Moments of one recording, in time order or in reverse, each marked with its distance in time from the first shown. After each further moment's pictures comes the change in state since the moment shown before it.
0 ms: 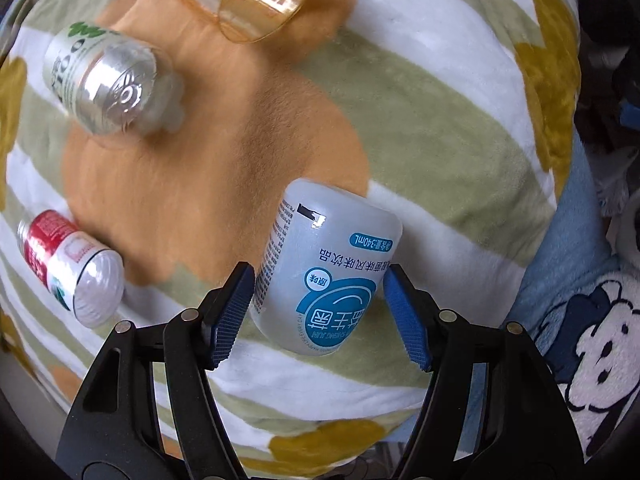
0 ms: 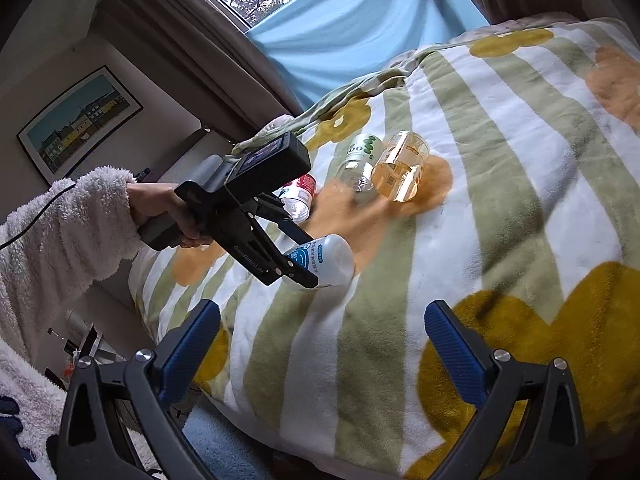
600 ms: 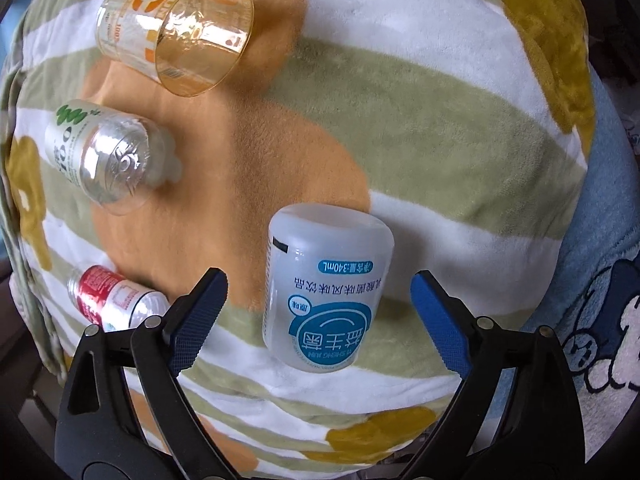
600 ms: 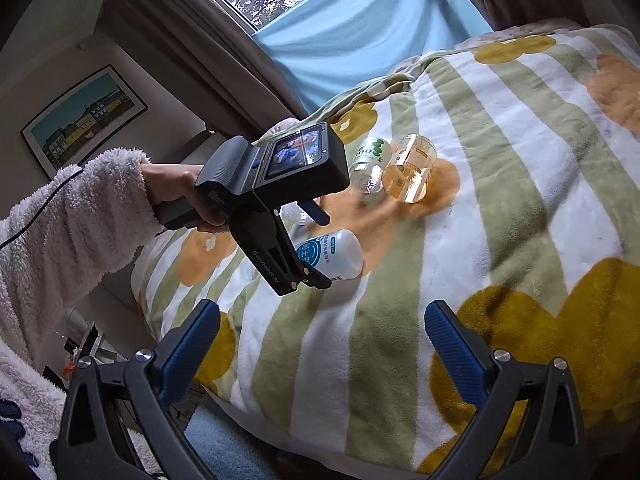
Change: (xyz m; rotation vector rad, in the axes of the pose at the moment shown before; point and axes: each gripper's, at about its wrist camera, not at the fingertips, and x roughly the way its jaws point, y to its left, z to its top) left arm 0.000 -0.050 0.035 0.207 0.087 0.196; right arm -0.005 0.009 -0.007 -0.011 -0.017 -0.001
